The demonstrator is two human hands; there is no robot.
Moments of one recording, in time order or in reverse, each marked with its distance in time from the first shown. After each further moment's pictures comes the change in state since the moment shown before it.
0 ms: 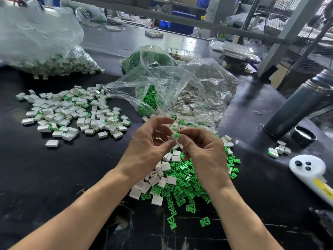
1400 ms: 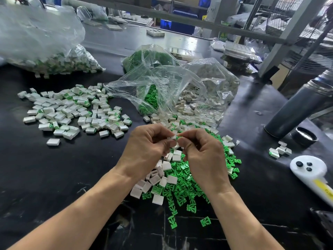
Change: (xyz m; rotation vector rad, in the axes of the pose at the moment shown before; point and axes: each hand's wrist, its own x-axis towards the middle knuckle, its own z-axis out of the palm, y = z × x) left_hand -0.003 0.002 0.000 -0.026 0.059 -0.060; right_hand -0.003 -0.001 0.002 -0.333 0.021 -0.078
